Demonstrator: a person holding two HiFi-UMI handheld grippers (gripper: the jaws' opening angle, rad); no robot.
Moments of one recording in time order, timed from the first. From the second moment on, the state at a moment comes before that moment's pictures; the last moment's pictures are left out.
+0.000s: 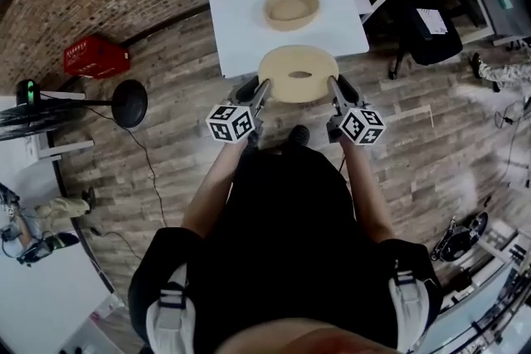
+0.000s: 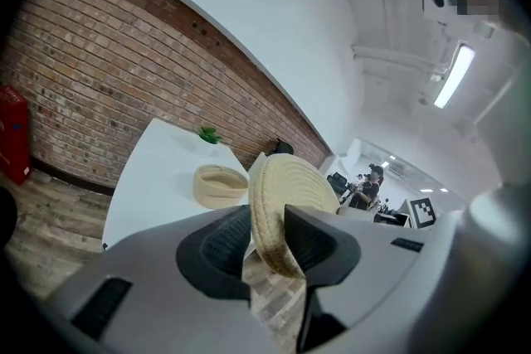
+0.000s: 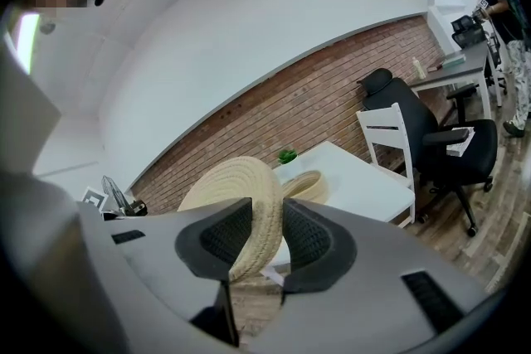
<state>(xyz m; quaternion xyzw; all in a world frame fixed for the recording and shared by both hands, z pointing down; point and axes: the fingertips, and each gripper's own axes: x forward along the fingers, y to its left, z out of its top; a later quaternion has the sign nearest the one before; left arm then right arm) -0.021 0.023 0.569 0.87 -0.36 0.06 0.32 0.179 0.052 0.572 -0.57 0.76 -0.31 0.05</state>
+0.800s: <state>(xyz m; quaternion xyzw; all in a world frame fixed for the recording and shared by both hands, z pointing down) -0.002 0.007 0.559 0.86 -0.40 0.04 0.31 0.199 0.022 0.561 -0.54 0.79 -0.30 0.04</state>
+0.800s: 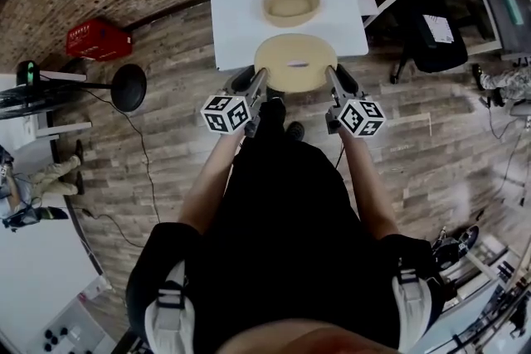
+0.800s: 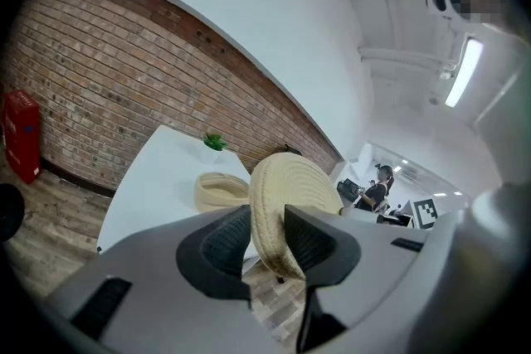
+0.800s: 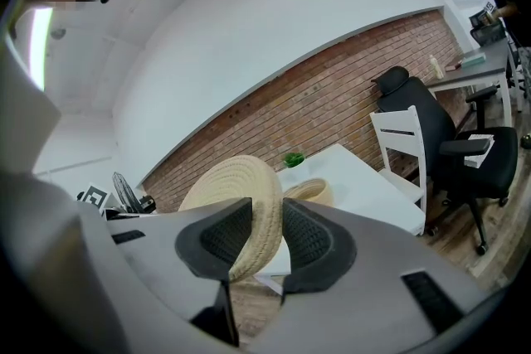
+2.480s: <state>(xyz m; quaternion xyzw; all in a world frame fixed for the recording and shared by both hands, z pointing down) 0.015 -0.179 0.624 0.83 -0.39 0.08 0.38 0.215 -0.173 0.607 -0.56 0.75 -0.35 0.01</state>
